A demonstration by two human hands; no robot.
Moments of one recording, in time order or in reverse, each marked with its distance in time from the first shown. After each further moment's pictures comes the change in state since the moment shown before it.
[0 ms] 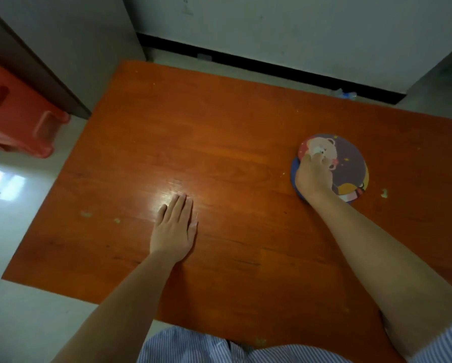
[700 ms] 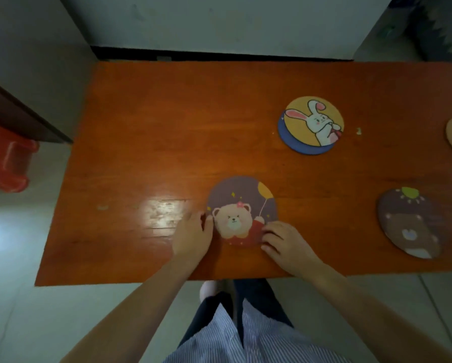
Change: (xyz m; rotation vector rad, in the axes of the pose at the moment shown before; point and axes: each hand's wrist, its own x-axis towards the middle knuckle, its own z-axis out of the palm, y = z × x) left_hand -0.064 -0.001 -0.026 -0.416 -0.089 -0.064; right_hand -0.262 -0.019 0.074 0.212 0.100 -0.641
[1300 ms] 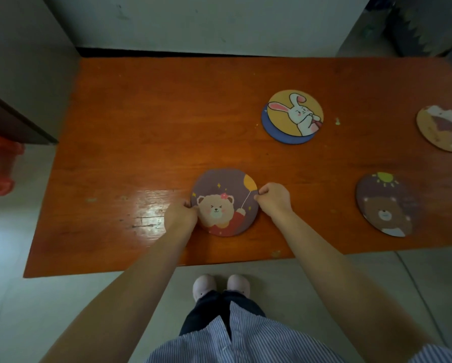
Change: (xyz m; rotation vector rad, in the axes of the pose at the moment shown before) left_hand 0.009 0.012 -0.001 -0.352 -0.056 -0.362; right_hand 0.063 0.003 -0.021 0.428 0.016 0.996
